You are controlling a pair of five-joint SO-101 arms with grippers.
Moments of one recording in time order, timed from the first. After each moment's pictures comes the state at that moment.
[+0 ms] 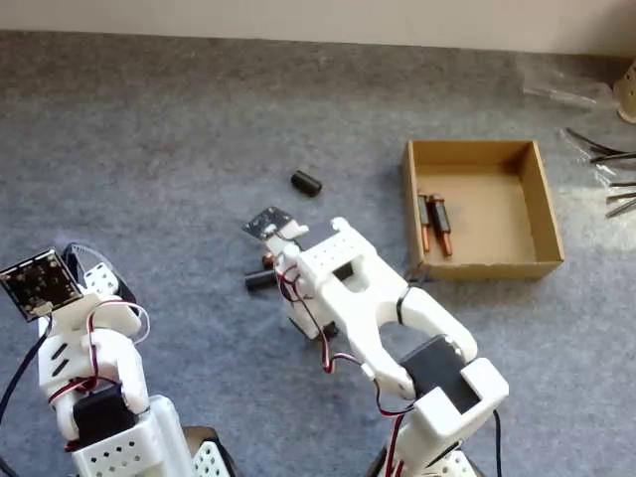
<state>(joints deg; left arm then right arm) -29.8 -101.7 85.8 42.9 9.3 -40.5 7.1 22.5 70.3 14.2</state>
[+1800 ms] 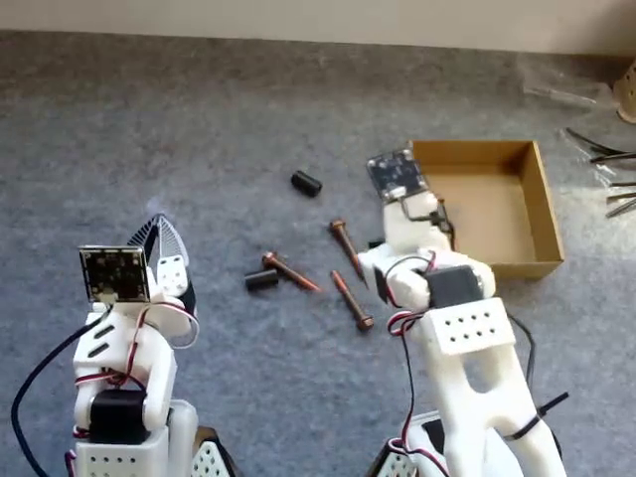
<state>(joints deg) -5.2 -101.7 79.8 43.6 4.4 -19.0 -41.7 45.9 57.2 10.6</state>
